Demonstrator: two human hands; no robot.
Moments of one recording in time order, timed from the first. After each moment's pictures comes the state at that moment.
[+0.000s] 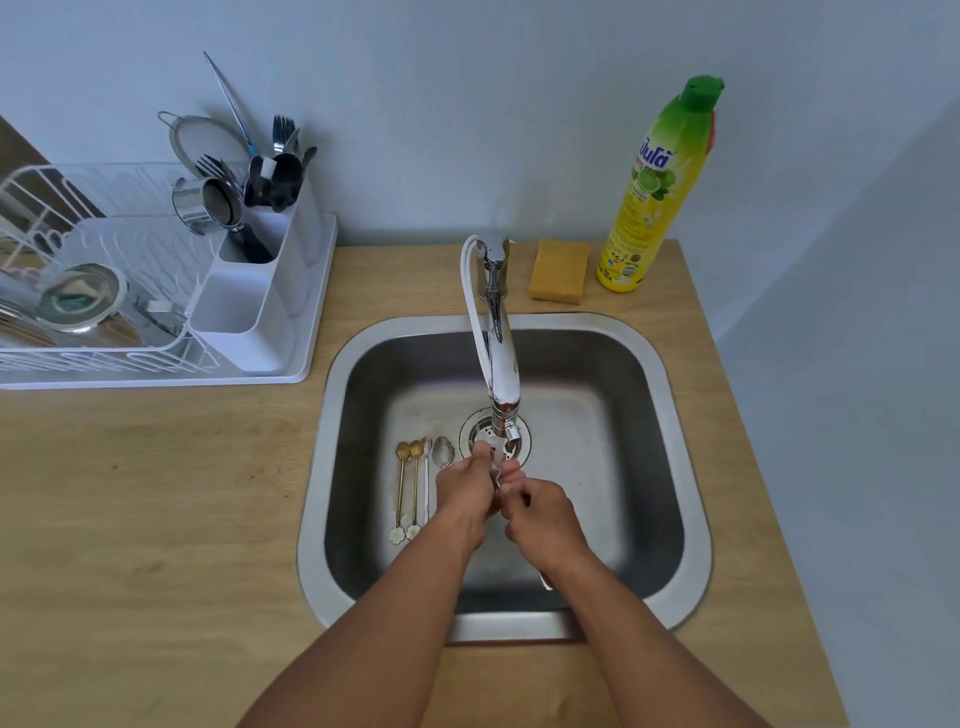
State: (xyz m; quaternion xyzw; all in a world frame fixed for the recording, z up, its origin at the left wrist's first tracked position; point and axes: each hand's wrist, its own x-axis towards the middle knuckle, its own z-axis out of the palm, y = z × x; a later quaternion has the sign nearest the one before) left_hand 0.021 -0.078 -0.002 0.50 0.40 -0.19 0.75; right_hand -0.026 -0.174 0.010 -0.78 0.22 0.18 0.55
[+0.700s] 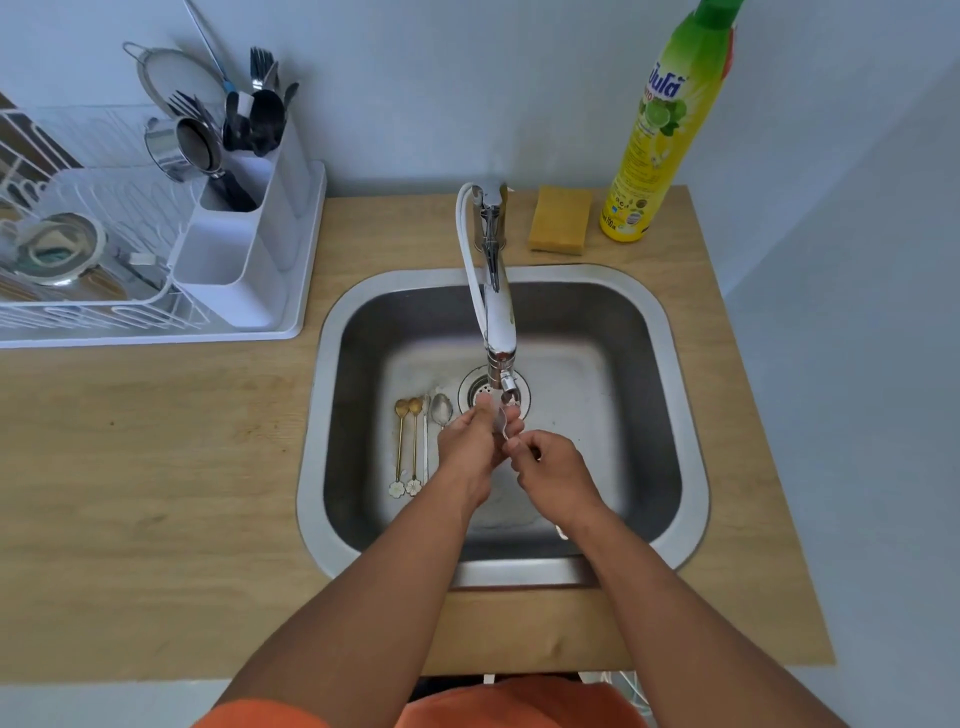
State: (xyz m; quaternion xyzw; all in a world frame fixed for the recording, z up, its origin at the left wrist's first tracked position) left_hand 0.015 -0.083 0.002 0.49 0.38 -0.19 0.77; right_hand -0.027 -0.193 0.007 -0.81 0.17 0.18 0.53
